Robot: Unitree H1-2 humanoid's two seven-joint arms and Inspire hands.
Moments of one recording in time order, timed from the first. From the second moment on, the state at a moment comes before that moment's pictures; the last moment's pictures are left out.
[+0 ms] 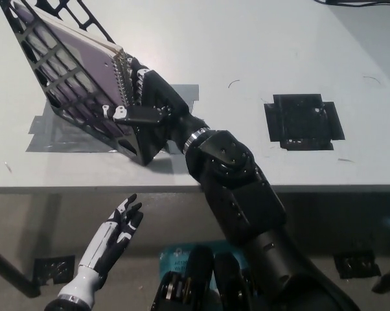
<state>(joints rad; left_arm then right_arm) -0.08 0.17 -0.08 0.06 0.06 0.01 -0.14 -0.91 0.24 0.10 0.68 0.20 0.04 0.21</state>
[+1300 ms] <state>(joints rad) -0.12 0.17 -0.10 0.06 0.11 0.01 -0.14 -1.07 0.29 -0.19 0.97 0.30 0.09 0.12</state>
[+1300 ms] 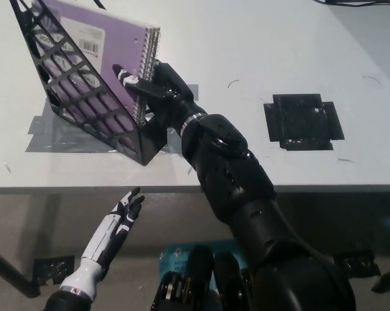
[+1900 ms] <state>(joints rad) -0.12 0.17 -0.10 0.08 0.10 0.00 -0.14 -1.01 0.33 -0.26 0.76 0.37 0.19 0.10</state>
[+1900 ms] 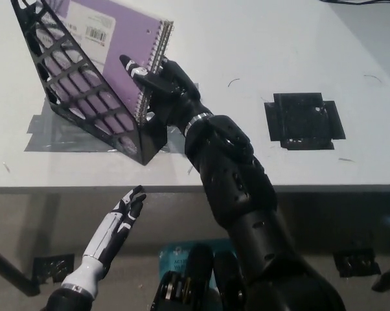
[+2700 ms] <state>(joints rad) -0.13 0.17 -0.11 0.09 0.11 0.00 -0.14 -1.15 0.33 -0.41 0.28 0.58 0.30 -0.05</state>
